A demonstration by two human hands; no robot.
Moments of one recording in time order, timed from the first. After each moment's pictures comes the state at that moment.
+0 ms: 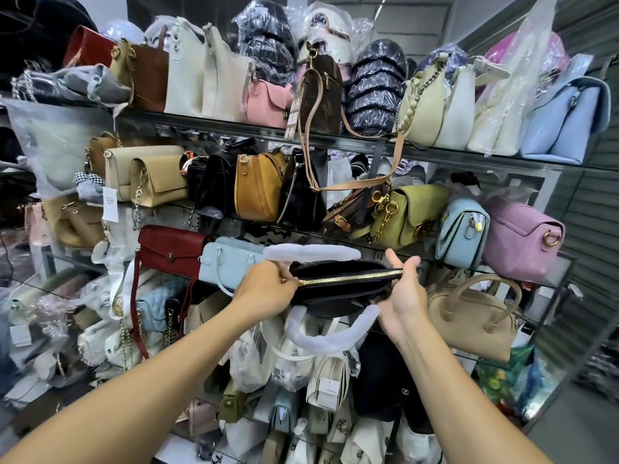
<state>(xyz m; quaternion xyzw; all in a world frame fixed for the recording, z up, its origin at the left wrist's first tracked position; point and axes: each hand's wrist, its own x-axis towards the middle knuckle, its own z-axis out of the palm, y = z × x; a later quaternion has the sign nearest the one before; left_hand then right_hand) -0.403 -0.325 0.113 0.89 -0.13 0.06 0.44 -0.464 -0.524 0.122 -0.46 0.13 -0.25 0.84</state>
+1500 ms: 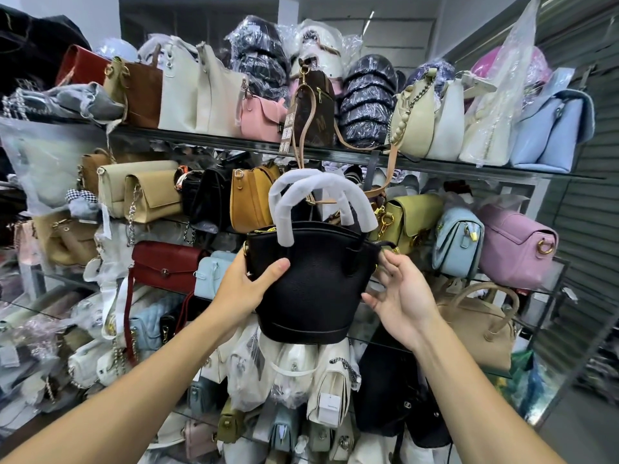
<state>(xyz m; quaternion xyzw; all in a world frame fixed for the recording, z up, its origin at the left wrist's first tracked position) -0.383 -0.300 0.110 0.64 -0.23 0.05 0.73 -0.475 -0.529 0.145 -0.55 0.05 -0.15 0.82</state>
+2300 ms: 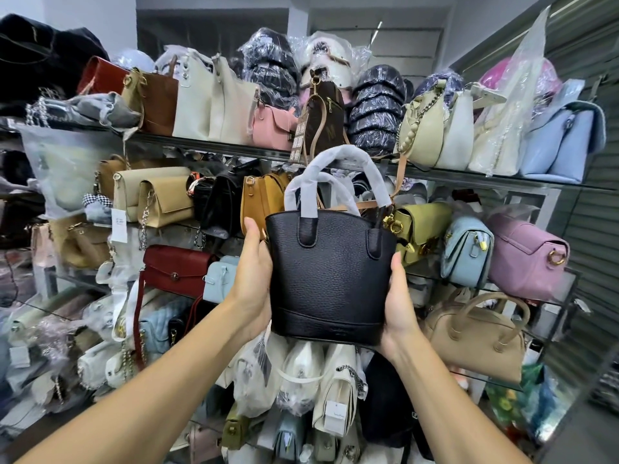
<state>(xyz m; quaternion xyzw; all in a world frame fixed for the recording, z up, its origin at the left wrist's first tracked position) -0.429 -0.307 0.165 0.49 -0.22 -0.11 0.84 -0.461 -0.497 0.133 -0.48 0.01 -0.13 0.87</state>
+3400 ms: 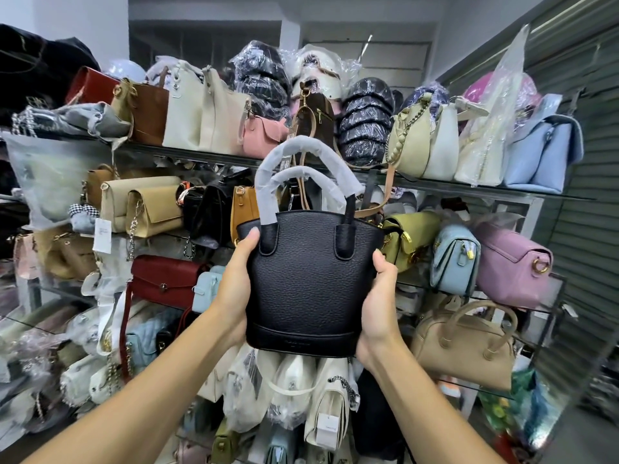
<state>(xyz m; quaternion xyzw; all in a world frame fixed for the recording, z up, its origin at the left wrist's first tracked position) -0.429 -0.308 0.174 0.44 -0.18 -0.10 0.87 -0.481 -0.467 0.158 -0.51 -0.02 -0.19 0.84</state>
